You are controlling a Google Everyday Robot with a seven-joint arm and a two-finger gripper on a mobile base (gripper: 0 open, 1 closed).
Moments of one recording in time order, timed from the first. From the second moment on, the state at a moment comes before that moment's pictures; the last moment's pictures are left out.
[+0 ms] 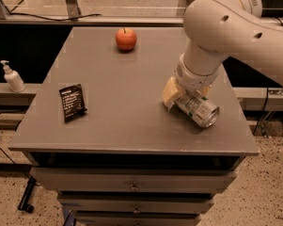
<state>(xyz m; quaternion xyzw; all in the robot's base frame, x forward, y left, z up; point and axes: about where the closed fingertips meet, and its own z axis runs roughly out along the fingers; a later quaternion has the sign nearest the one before) 0.553 -0.132 0.820 -0.11 0.98 0.02 0.13</state>
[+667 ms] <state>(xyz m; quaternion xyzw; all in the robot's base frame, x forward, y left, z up) 0.553 -0.132 0.827 -0.11 0.98 0.02 0.13</state>
